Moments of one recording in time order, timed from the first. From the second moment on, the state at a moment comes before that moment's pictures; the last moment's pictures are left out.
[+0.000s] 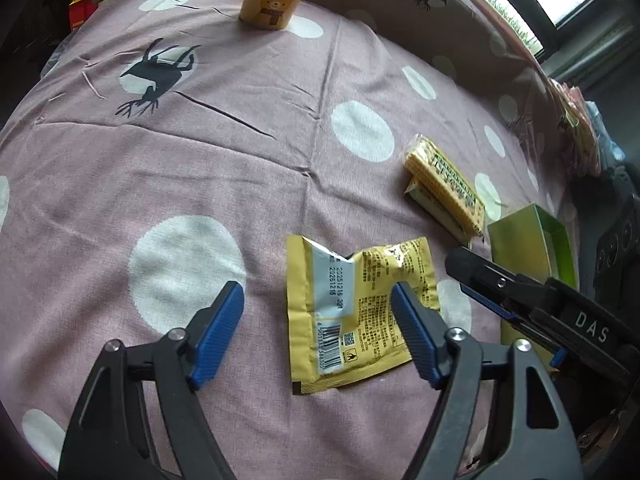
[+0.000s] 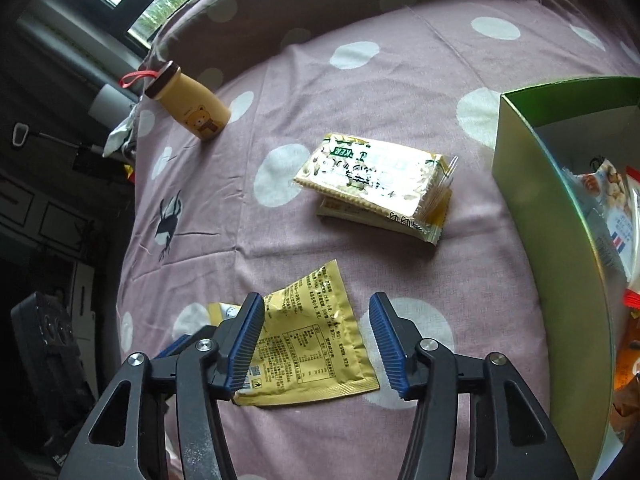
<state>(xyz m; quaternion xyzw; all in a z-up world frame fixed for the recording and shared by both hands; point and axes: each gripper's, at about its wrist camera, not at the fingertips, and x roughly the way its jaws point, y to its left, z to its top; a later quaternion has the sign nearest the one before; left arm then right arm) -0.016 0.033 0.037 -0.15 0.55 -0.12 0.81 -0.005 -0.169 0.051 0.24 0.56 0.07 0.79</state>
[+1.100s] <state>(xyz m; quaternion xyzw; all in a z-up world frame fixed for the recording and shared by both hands) -0.048 0.011 0.102 -0.11 0.36 -0.18 0.91 -0.031 -0.125 0.116 0.21 0.41 0.18 0.87</state>
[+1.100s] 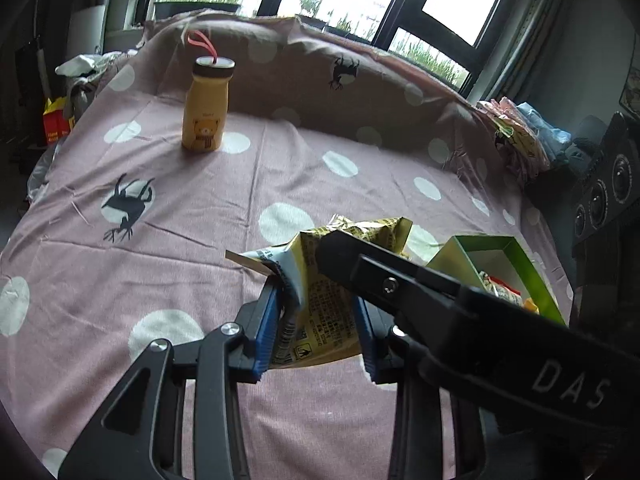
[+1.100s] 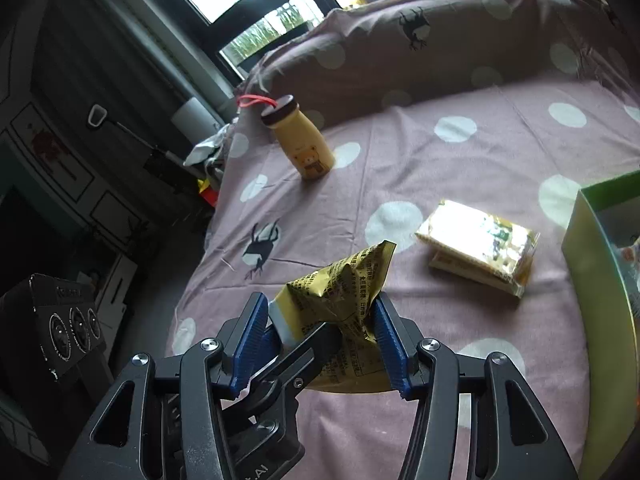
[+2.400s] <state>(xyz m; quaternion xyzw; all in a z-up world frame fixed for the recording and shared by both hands) -0.060 -0.212 0.127 -0.01 0.36 -0.44 0.82 -0.096 -0.344 0.135 0.37 0.35 -0.09 0.86</state>
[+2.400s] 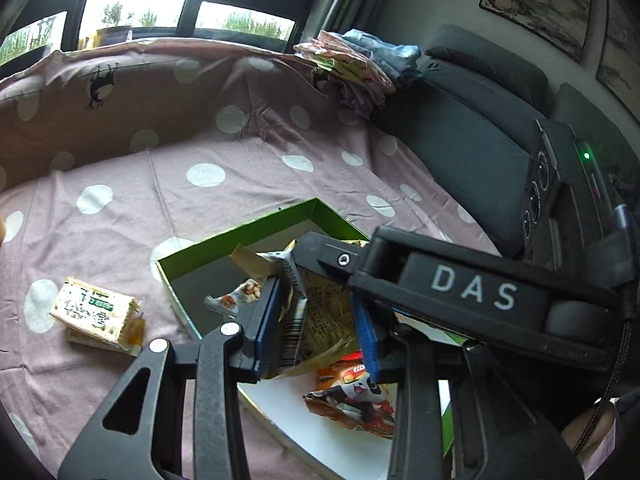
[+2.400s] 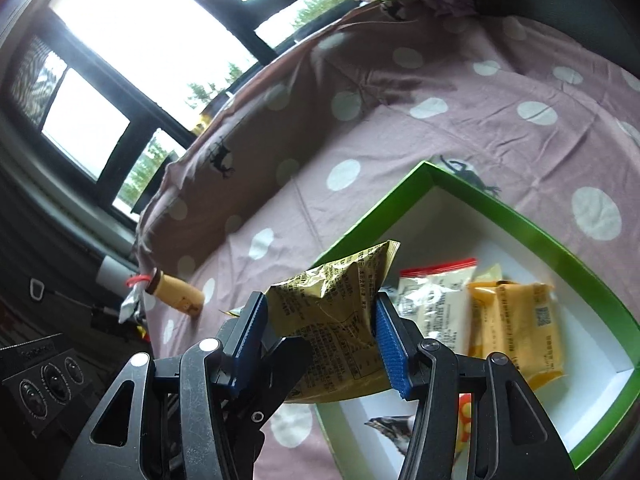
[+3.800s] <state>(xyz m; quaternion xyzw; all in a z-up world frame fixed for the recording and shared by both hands) -0.039 -0.199 0.106 -0.05 0.46 -0.42 0.78 -0.103 -0.373 0.119 0.35 0.37 -0.22 0.83</state>
